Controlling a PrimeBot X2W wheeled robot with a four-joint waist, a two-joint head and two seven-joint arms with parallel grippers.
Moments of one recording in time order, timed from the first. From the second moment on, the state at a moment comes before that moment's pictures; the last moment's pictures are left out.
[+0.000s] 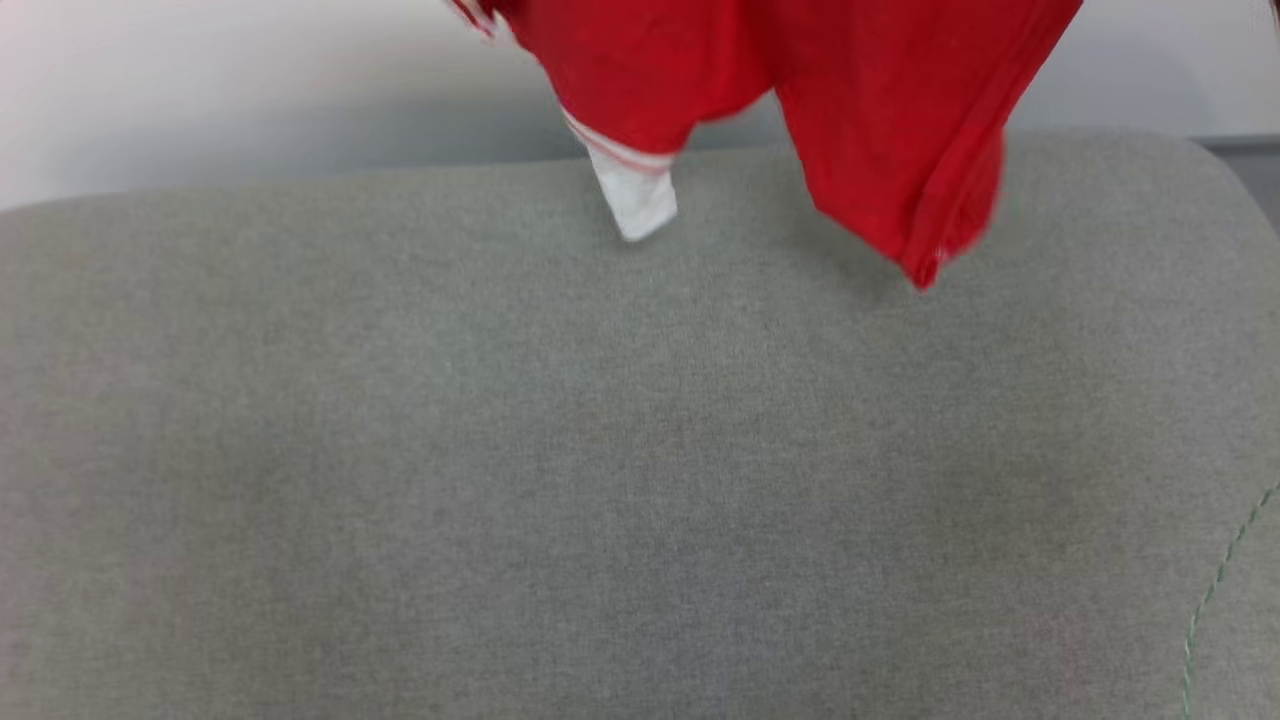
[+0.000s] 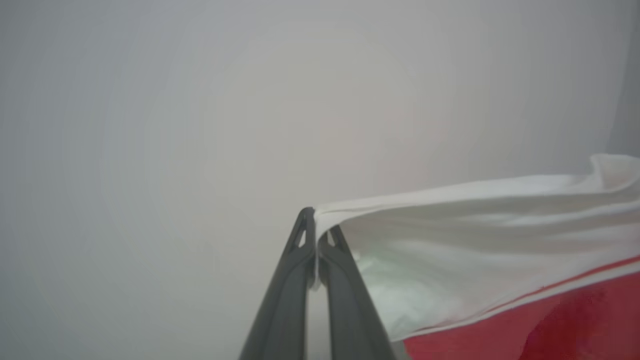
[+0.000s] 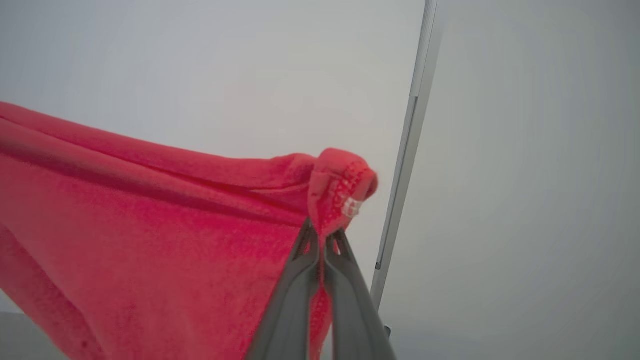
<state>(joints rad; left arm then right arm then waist) -1.70 0.47 -0.64 1.00 -0.57 0.02 0.24 -1.45 -0.28 0.35 1.01 0.50 0.13 0.06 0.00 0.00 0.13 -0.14</state>
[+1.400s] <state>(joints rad) -1.98 0.29 -0.66 1.27 -0.54 -0.03 -0.21 -1.61 -0.14 0.17 1.09 0.20 0.13 -0.23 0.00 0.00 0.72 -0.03</state>
